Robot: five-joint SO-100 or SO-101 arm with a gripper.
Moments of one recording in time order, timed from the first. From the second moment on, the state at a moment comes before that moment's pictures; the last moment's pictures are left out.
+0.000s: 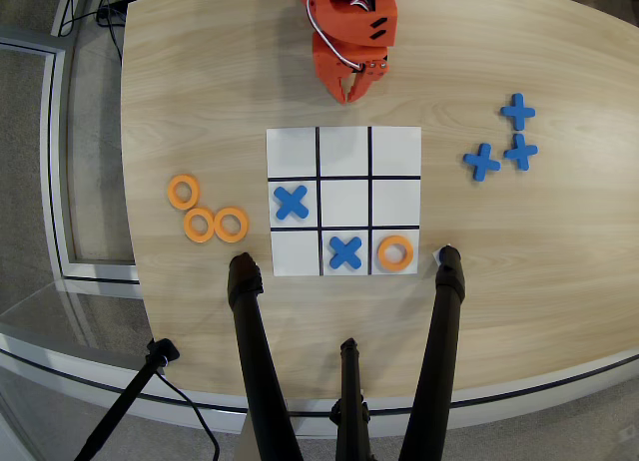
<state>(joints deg) -1.8 192.5 180.4 75.1 -90.2</state>
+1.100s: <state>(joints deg) 10.9 141.9 152.0 46.5 -90.6</state>
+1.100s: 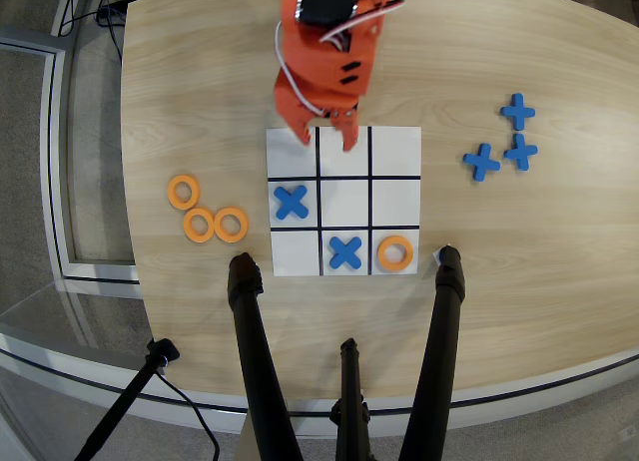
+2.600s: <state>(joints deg) 25.9 68.5 91.0 40.6 -87.9</state>
